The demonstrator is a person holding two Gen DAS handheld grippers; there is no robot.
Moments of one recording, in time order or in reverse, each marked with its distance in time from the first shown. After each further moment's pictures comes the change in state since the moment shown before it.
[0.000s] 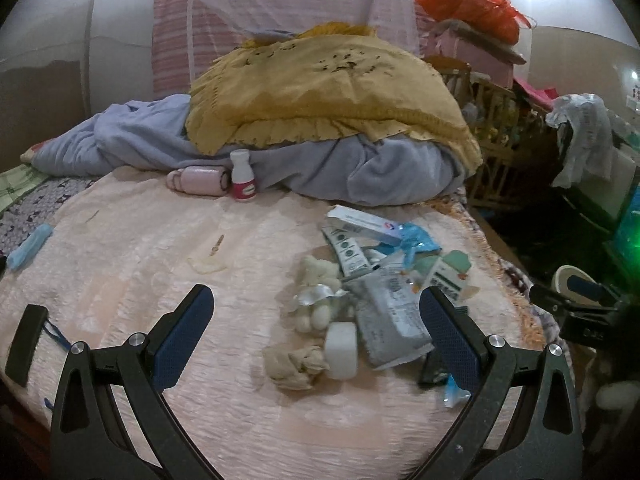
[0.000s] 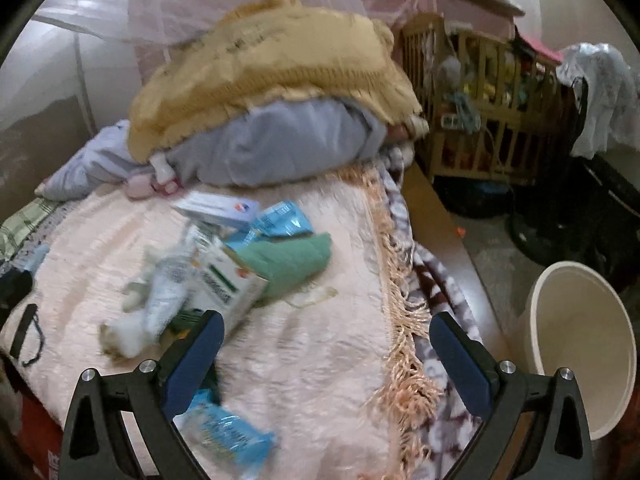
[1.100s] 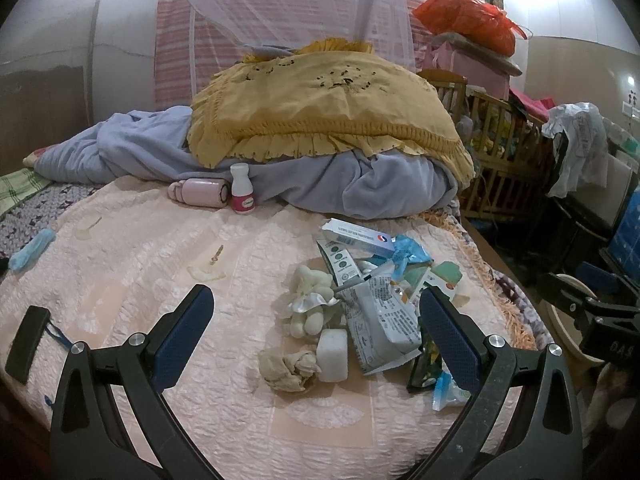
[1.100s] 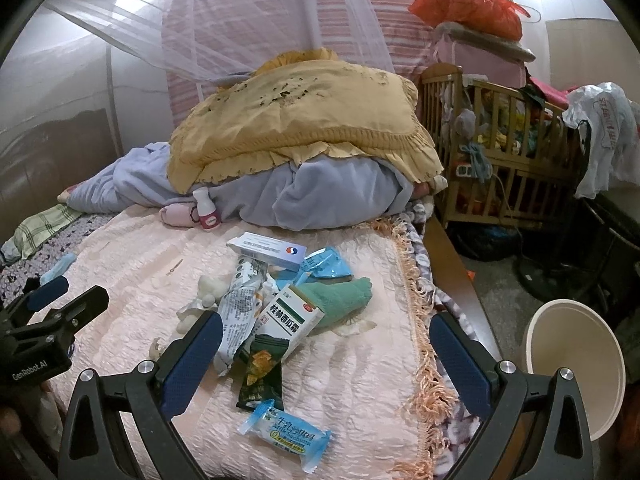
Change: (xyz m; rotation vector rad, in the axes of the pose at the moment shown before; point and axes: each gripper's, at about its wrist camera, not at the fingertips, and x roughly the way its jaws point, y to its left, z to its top) left arm -0.009 -0.013 0.004 -0.009 -0.037 0.018; right arm -0.061 0.042 0.004 -0.053 -0.136 0.036
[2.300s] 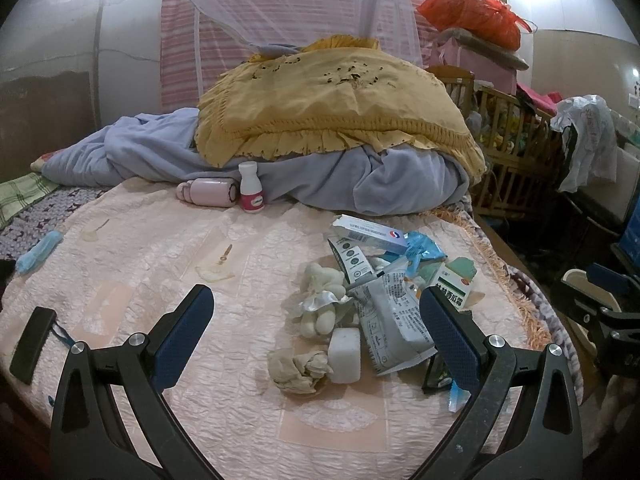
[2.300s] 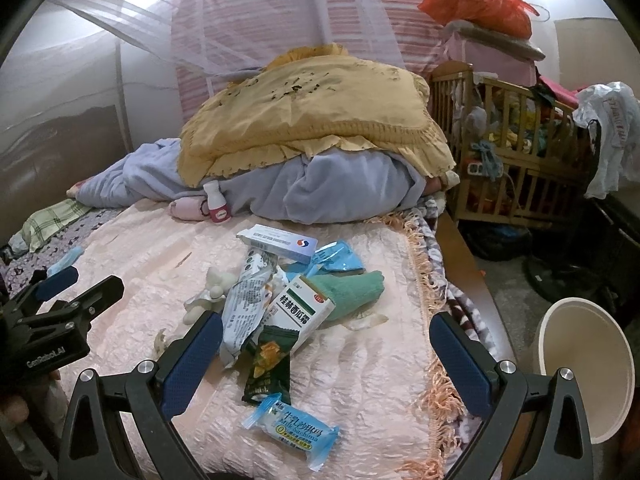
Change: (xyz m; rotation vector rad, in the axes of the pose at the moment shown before) left arm 0.008 0.002 -0.006 0.010 -0.007 0.035; right arm 0.006 0.004 -0.009 -0.012 0.009 0.038
